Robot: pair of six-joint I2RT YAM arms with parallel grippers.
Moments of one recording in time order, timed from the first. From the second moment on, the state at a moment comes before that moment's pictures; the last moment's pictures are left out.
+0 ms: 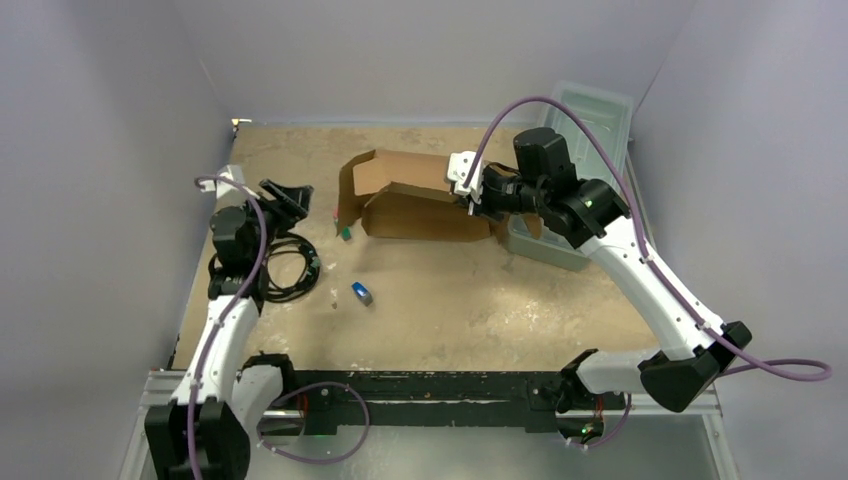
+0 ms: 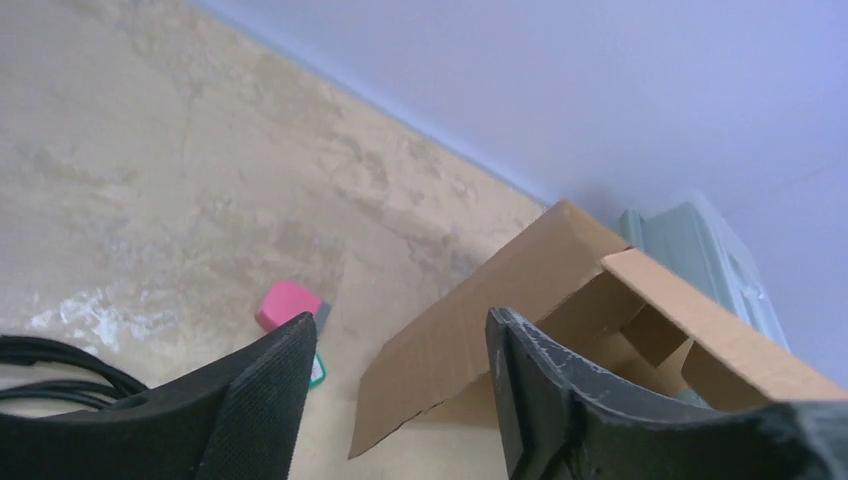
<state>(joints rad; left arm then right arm) 0.06 0.87 0.57 0.22 0.18 -0.67 0.61 1.30 1.52 -0.75 -0.46 -0.72</state>
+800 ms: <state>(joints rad) -0.08 1.36 0.63 0.50 0.53 -0.41 0.61 1.36 1.62 -0.78 -0.41 -0.68</state>
